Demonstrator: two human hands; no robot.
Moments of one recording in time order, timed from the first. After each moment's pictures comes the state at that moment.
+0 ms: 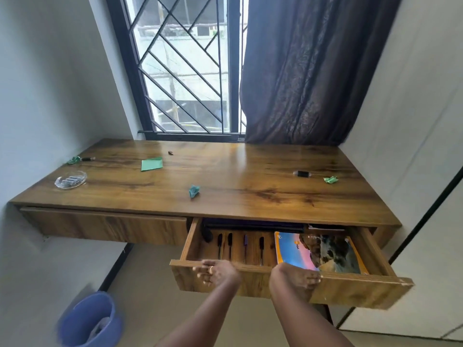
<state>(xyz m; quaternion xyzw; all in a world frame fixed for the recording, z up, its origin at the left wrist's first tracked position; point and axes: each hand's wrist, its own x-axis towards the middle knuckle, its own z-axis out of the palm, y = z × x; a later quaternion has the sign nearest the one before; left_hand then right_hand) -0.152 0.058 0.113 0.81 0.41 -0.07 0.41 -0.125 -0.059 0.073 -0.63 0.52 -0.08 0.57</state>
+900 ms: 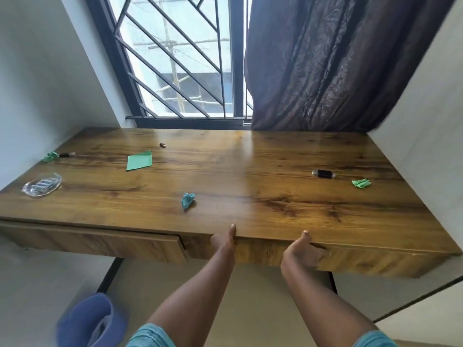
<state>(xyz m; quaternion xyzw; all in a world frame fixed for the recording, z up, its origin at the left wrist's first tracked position) 0.004 0.101 0.096 0.48 0.50 0.02 0.72 0.017 -0.040 0.105 -0.55 0.51 -0.13 0.65</state>
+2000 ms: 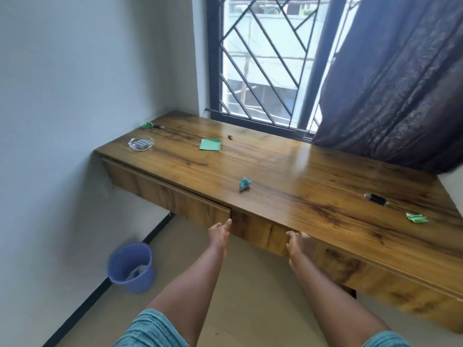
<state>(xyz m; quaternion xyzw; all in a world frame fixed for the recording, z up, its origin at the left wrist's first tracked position) -0.127 0.181 0.116 0.46 0.46 0.12 0.75 -0.053 0.021 0.131 -0.74 0.20 0.12 0.62</state>
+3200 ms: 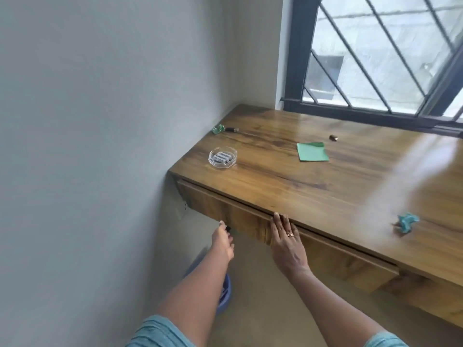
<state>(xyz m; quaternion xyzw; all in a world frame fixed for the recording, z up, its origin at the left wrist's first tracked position) -0.158 0.580 0.074 0.35 0.54 0.14 0.75 -0.088 0.430 0.033 -0.91 -0.41 -0.10 0.07</state>
